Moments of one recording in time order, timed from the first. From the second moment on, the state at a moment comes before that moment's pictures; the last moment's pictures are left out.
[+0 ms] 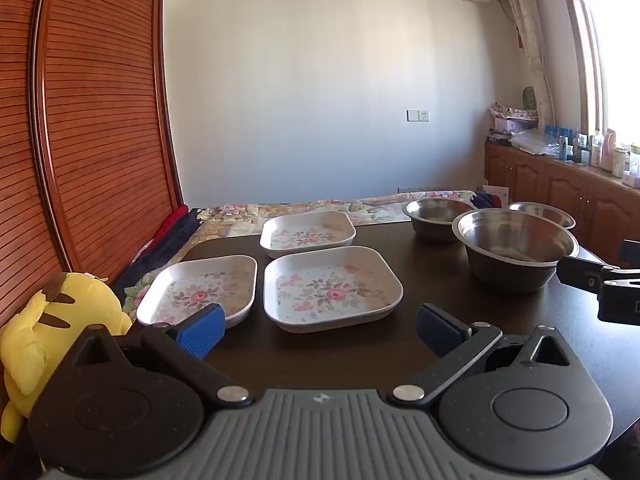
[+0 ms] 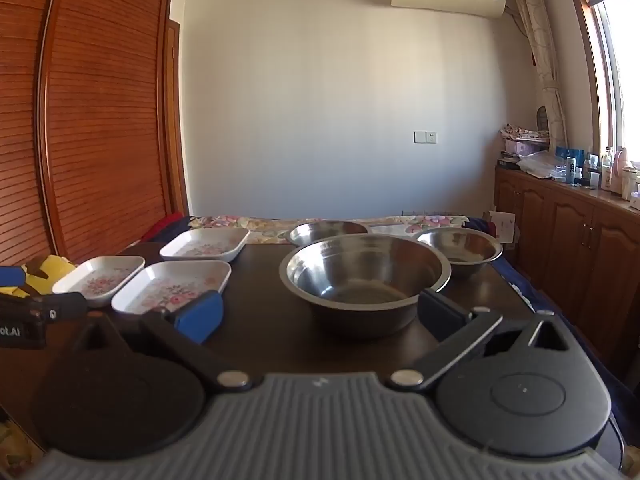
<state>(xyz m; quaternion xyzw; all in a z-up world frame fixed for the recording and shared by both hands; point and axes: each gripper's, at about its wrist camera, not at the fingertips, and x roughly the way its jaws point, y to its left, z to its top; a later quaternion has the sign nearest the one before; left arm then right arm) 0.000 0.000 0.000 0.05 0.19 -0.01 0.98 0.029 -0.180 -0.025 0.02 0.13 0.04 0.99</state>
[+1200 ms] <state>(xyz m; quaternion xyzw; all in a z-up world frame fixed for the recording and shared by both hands) 0.001 -0.004 -0.002 0.05 0.19 -0.01 0.98 0.028 -0.182 -0.027 0.02 0.14 0.04 0.99</state>
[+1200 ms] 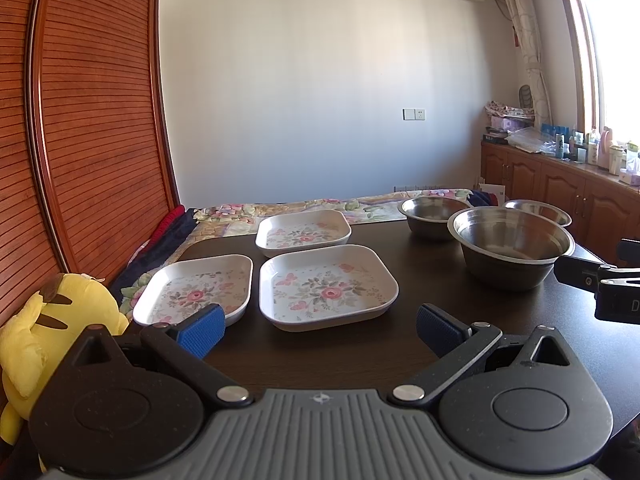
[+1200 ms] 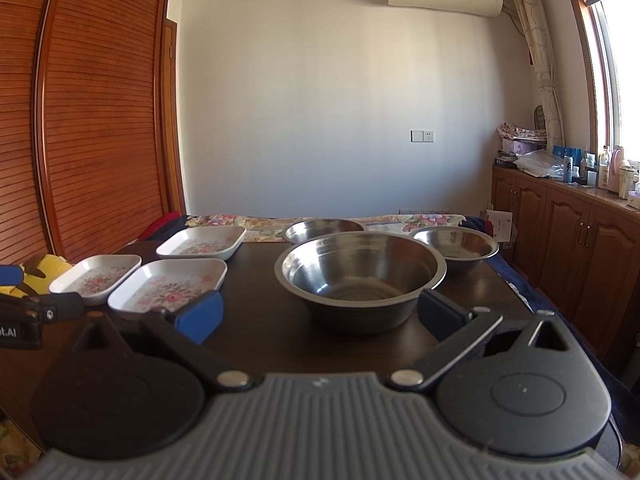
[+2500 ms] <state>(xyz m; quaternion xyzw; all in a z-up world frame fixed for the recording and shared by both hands) -0.002 -0.006 -0.004 0.05 0.20 -0.01 0.98 0.028 -0.183 -0.027 0.02 0.13 0.04 0.99</state>
